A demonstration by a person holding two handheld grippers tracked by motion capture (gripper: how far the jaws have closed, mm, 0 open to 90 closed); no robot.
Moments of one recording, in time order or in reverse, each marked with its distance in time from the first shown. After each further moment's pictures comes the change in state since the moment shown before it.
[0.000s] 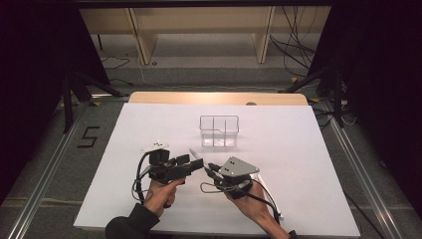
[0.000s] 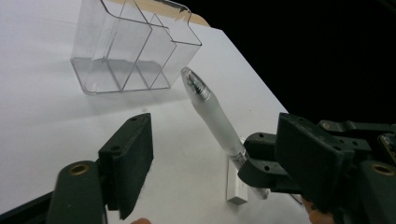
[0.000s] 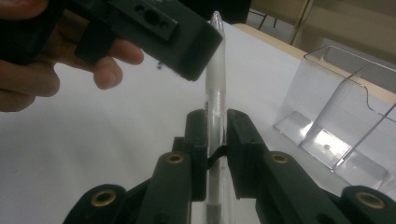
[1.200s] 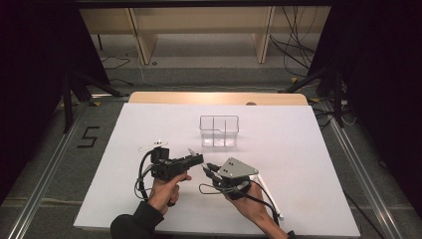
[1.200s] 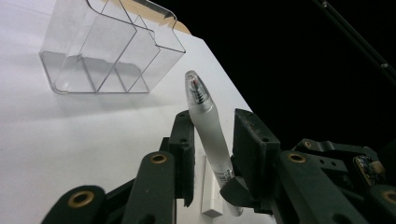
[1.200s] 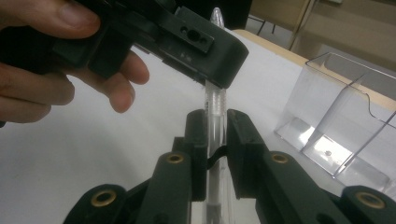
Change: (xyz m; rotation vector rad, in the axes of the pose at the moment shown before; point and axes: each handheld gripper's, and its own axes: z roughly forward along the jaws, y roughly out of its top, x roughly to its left) left arm 0.008 -0.001 0.007 -0.030 -0.104 -0.104; right arm 0.003 0.000 0.001 -0.019 -0.004 -0.011
